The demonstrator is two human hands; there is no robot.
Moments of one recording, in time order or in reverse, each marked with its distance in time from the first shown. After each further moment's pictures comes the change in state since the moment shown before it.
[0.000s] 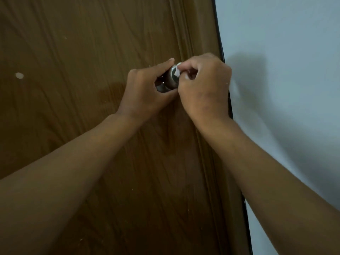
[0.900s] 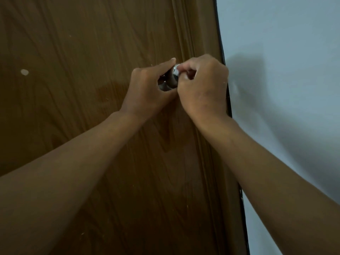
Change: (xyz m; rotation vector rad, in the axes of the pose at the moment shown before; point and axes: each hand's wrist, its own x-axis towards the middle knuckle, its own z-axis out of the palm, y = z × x) left_hand -0.001 0.001 0.000 -0.030 0.011 -0.011; right_hand -0.002 -0.004 0.000 -0.006 -0.040 0.015
